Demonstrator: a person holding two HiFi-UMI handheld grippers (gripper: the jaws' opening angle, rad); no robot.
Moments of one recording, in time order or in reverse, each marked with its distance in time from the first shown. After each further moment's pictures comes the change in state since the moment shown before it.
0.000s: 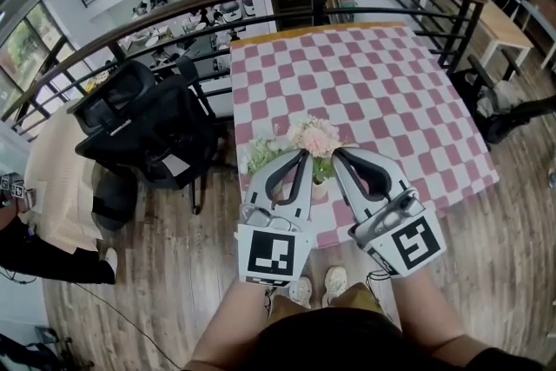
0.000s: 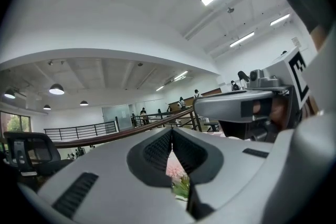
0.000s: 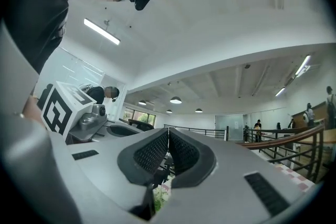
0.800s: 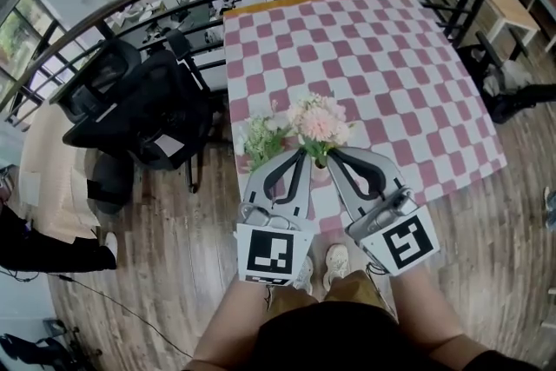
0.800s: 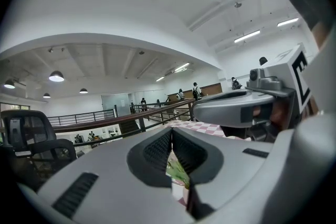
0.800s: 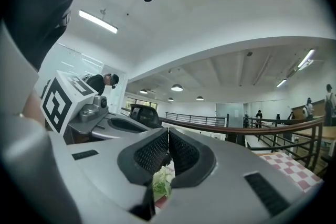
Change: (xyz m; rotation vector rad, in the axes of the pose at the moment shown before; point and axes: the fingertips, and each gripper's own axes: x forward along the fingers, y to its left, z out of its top) left arm 0.010 -0.001 -0.064 -0.065 0.095 -0.018; right arm 0.016 0.006 -0.063 0.044 0.107 0.000
